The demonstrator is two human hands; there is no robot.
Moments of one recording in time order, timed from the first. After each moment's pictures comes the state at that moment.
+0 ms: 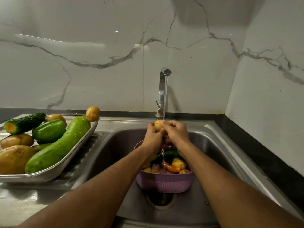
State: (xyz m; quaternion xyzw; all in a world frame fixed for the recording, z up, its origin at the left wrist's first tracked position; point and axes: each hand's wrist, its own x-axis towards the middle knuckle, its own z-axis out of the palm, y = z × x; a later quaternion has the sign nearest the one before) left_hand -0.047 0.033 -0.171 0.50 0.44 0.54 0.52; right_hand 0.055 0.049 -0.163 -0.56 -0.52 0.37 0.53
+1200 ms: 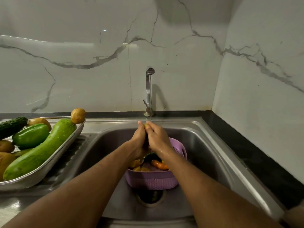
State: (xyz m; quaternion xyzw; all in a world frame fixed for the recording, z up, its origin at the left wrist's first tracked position) left_hand -0.036 0.023 -0.154 0.32 0.47 0.47 0.68; right_hand 0.040 0.018 -0.165 -0.55 -0.61 0.31 0.47
